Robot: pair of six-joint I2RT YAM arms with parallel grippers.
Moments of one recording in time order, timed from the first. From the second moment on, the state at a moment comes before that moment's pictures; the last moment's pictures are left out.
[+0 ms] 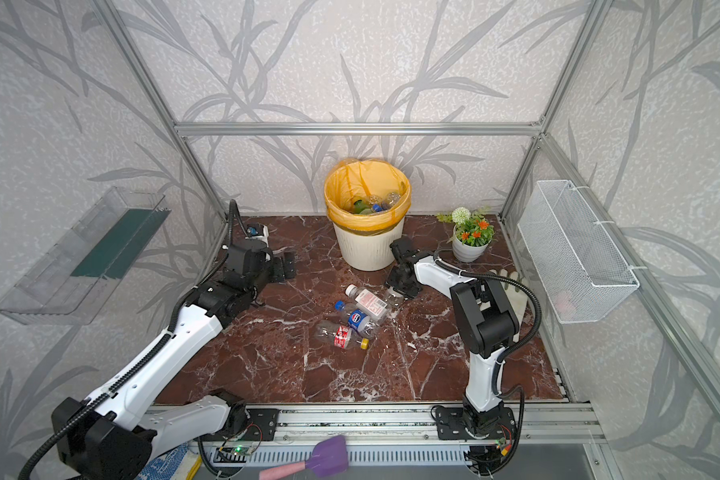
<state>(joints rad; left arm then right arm) -0.36 1.13 1.02 -0.47 -0.33 -0.28 0.43 1.91 1.30 -0.58 -0.07 0.86</state>
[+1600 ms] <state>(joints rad) -0.25 1.02 0.82 -0.50 -0.20 -0.65 0.51 2.08 2.68 -0.77 0.26 0.34</state>
